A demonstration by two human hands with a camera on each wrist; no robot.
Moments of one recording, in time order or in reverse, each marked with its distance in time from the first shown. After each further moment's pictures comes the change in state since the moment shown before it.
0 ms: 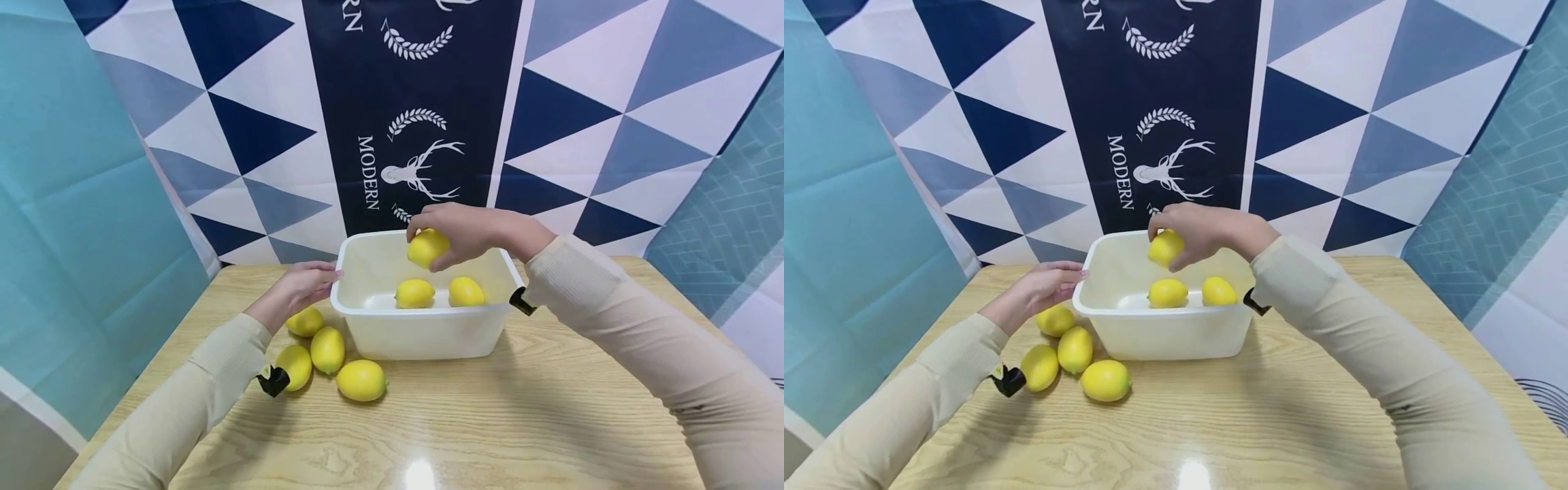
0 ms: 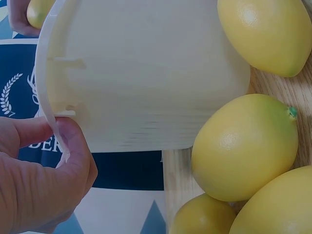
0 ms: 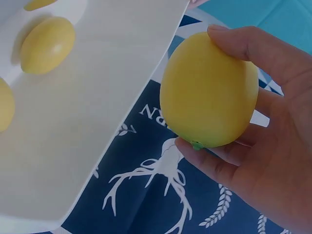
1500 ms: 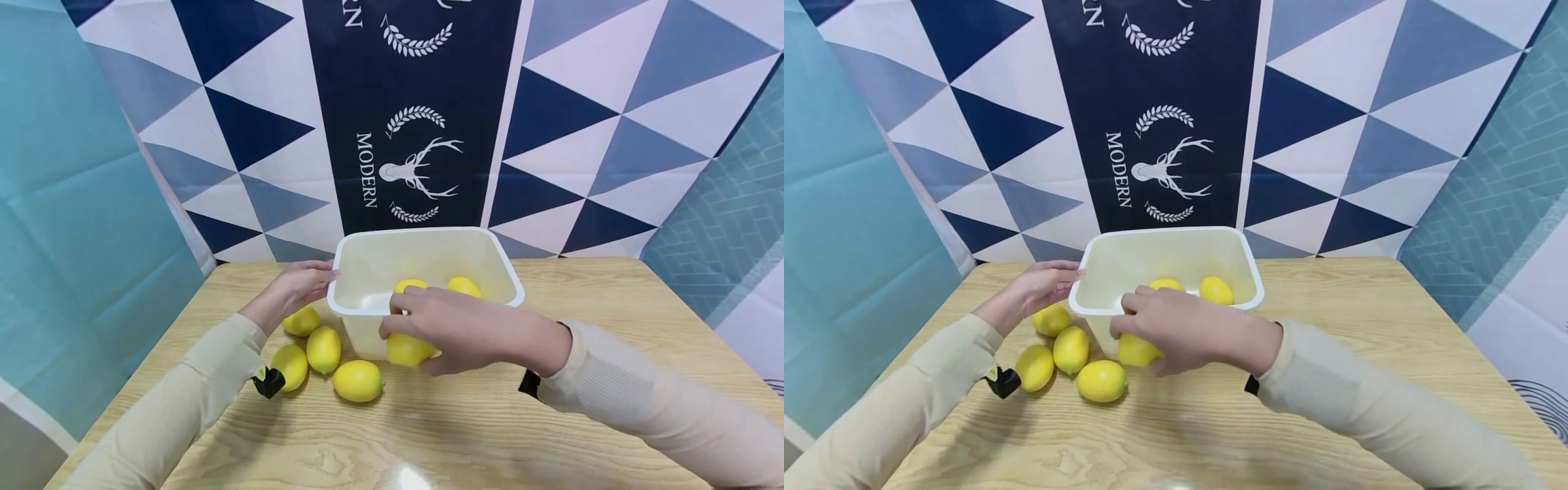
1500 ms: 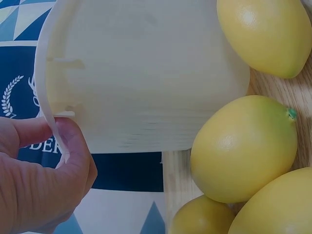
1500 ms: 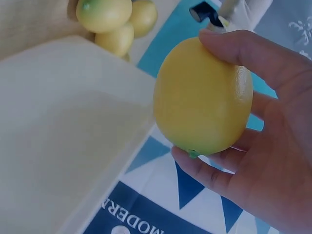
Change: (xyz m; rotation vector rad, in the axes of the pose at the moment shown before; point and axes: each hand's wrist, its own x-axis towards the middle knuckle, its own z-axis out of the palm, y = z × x) left_hand -0.001 -0.007 0.001 -0.004 0.013 0.008; right_hand -0.053 -0.086 0.064 -0.211 0.113 -0.325
